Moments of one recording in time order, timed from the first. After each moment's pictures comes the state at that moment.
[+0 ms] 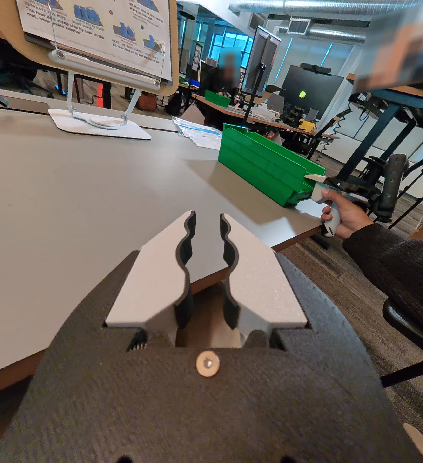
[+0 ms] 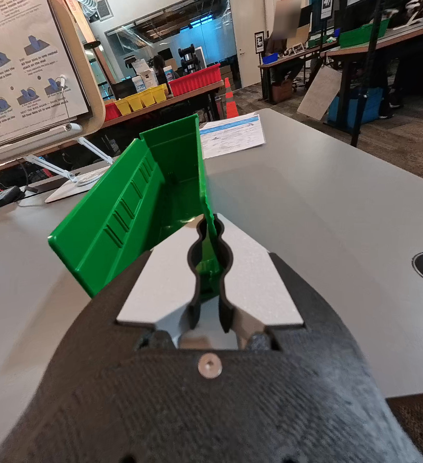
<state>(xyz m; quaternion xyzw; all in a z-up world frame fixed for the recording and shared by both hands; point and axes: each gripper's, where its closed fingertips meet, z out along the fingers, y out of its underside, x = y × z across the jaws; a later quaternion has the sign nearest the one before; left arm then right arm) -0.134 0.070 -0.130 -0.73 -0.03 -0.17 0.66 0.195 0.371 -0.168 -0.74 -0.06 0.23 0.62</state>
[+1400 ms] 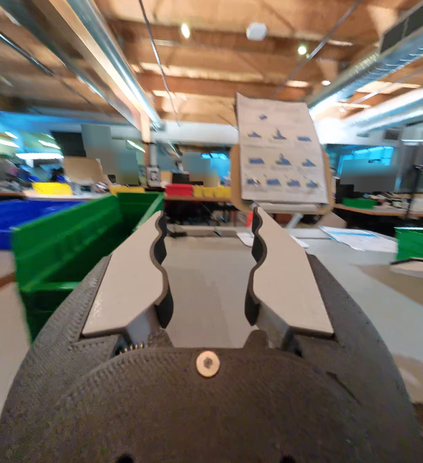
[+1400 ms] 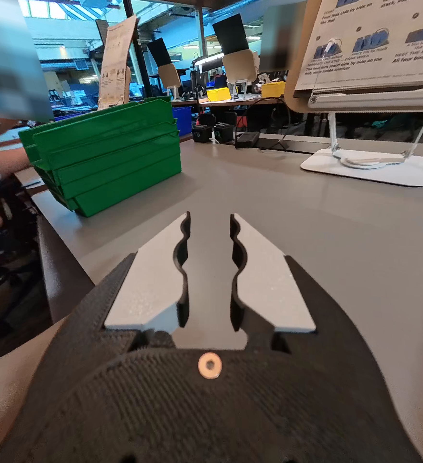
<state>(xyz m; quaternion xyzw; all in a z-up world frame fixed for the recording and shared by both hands) -0.325 0.006 -0.055 -0.56 -0.13 0.15 0.80 -0.139 0.179 -0.129 -0.62 -0.39 0.42 0.53</state>
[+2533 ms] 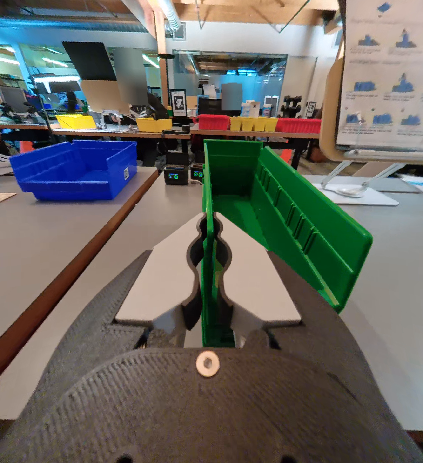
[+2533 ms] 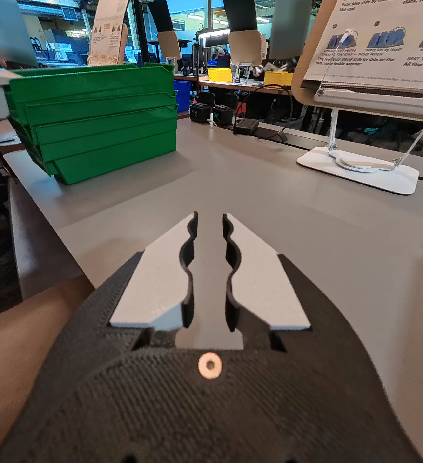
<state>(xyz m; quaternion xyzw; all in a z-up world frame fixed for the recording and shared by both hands) -0.503 -0.011 -0.085 -0.68 -0.18 0.16 0.69 -0.139 0.177 -0.147 -0.61 -0.44 0.37 0.54</state>
